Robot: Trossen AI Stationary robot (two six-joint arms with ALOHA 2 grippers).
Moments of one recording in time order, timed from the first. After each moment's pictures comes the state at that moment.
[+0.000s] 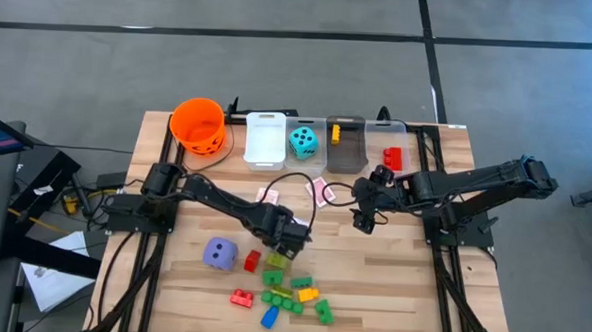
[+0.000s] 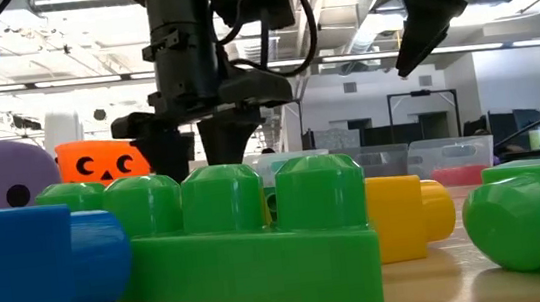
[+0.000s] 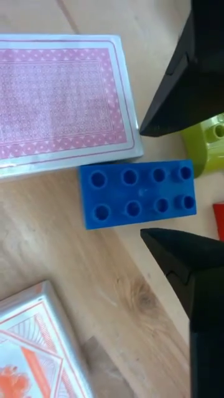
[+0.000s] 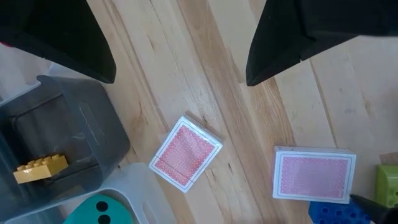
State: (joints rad) left arm -0.20 2.03 1.44 -0.87 -0.11 -1.19; right arm 0.15 1.26 1.01 -0.85 0.40 0.39
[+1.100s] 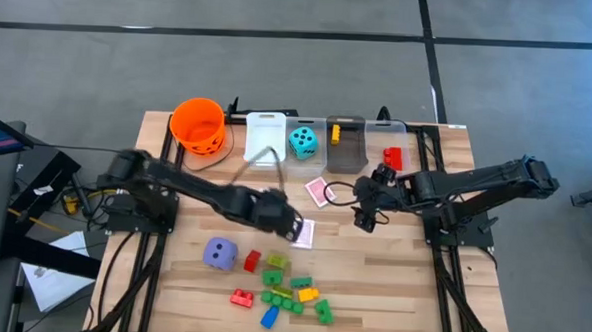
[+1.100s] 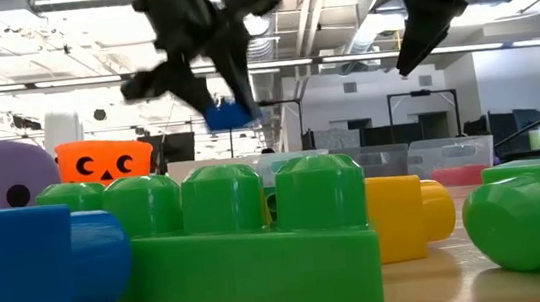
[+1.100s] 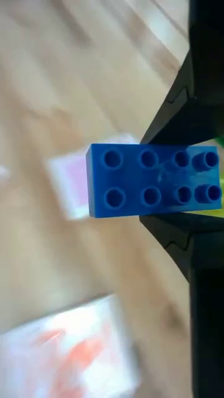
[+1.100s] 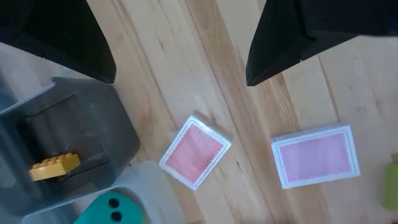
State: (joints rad) left arm -0.20 1.72 1.29 -0.65 -0.28 -1.26; right arm 0.16 1.24 1.01 -0.87 0.44 0.39
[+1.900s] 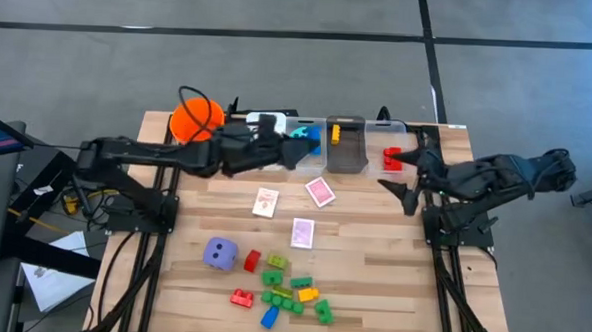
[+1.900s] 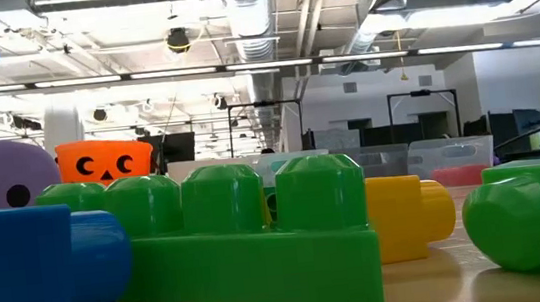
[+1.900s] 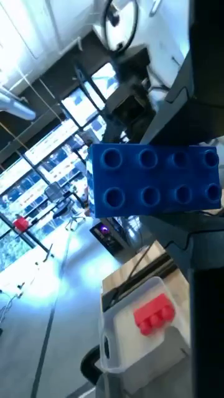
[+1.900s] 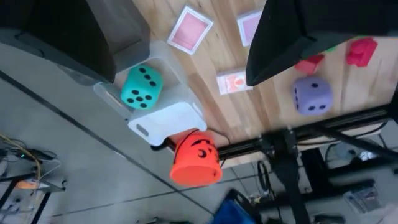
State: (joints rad) left arm 0.06 1.47 1.28 0.22 -0.32 -0.84; right arm 0.34 0.80 1.10 -0.76 0.72 0.35
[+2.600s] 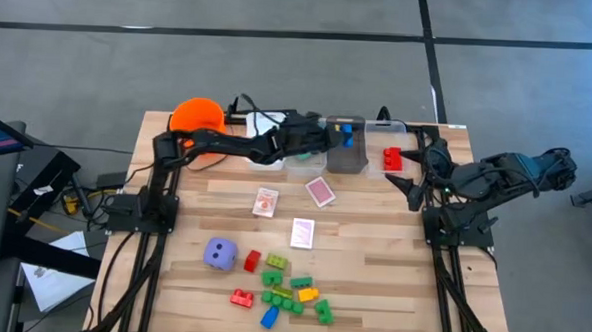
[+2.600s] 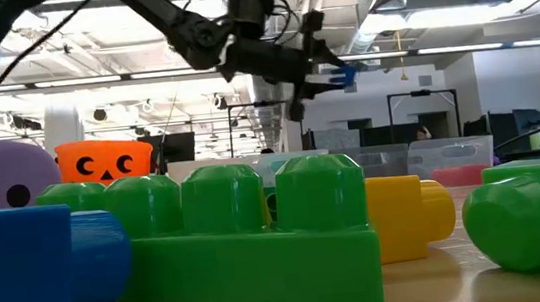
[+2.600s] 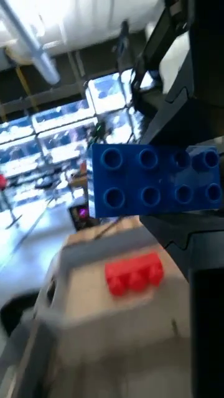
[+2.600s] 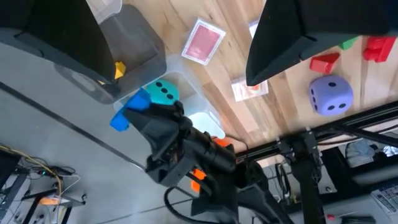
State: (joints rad) left arm 0.32 2.06 1.42 0.55 -0.02 -1.19; right arm 0.37 0.77 1.10 -0.88 0.79 0.46
